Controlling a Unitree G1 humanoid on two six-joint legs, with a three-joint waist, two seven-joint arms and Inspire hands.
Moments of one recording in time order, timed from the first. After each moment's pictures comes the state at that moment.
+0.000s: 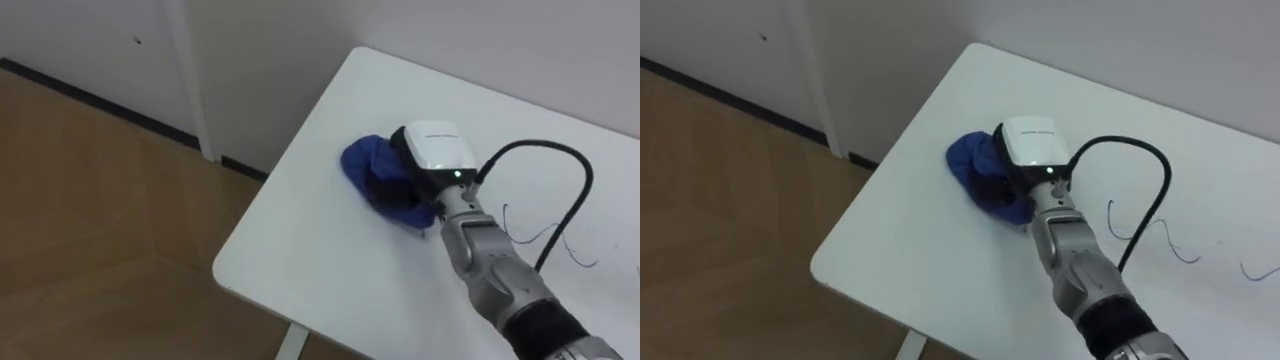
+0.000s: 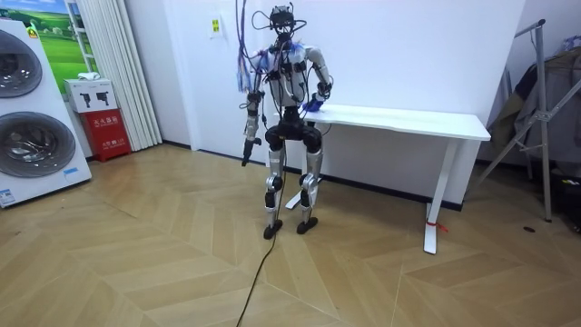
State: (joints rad) left arm 0.21 0.26 -0.04 1.01 0.07 0.13 0.16; right arm -0.34 -0.30 0.39 0.62 -0.92 0.05 -0.33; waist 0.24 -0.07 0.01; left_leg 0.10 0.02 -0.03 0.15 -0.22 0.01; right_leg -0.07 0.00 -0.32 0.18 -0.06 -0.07
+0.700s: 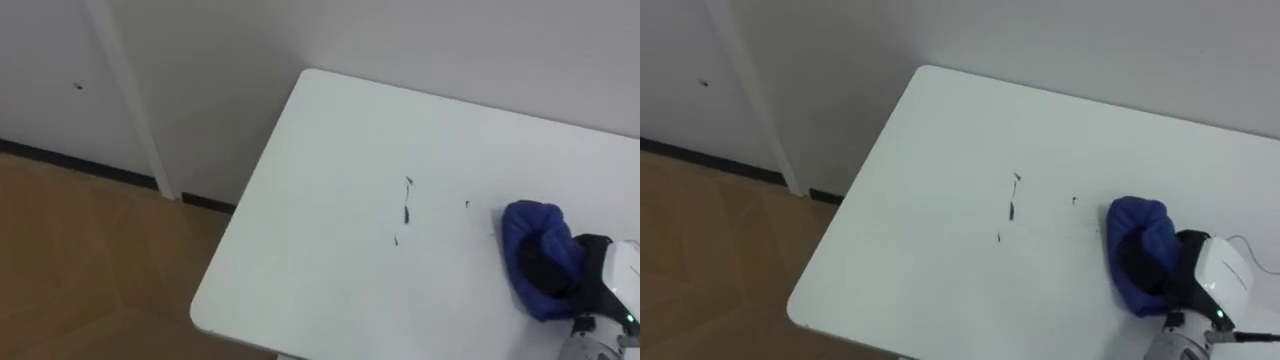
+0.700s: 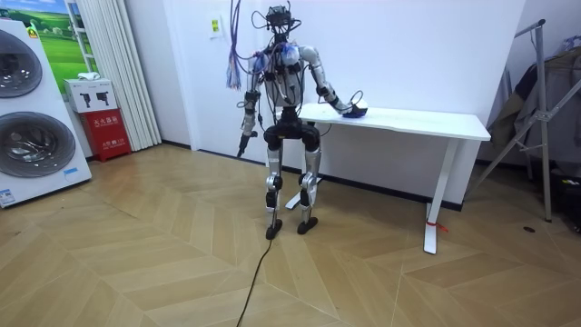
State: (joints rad) left arm 0.30 0.26 0.15 0.94 0.11 0.10 0.22; right arm 0.02 -0.32 -0.15 0.85 -0.58 -0.14 -0.65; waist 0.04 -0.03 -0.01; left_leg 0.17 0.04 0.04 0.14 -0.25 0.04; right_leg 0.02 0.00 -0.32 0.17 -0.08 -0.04
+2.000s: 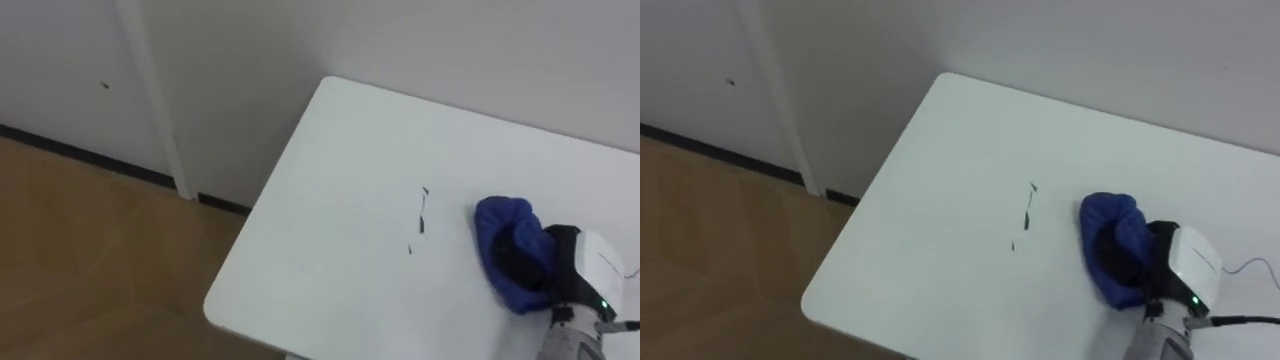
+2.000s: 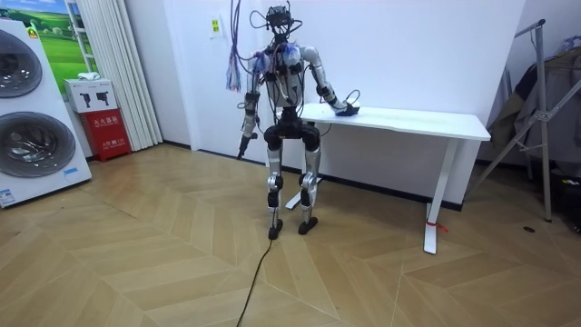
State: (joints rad) left arm 0.27 0.23 0.11 0.96 0.14 0.10 0.23; right arm -0.01 -0.31 -0.06 0.81 -0.55 -0.13 -0.60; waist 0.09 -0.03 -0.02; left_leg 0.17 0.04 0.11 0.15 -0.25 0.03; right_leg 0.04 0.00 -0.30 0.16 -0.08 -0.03
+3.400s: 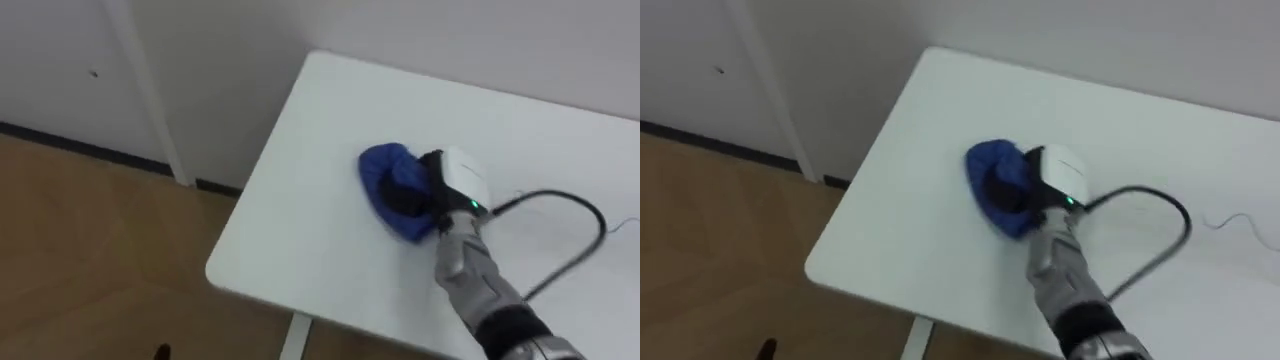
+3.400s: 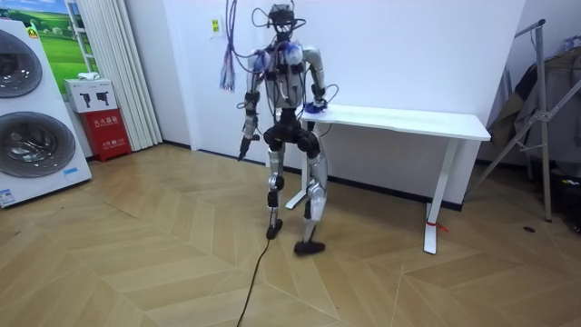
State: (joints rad) left arm 0.18 0.22 -0.01 1.06 0.10 0.04 0.26; right arm -0.47 -0.13 0.30 0.85 -0.72 0.01 -0.46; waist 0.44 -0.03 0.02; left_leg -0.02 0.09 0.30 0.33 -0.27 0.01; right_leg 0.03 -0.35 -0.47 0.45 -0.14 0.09
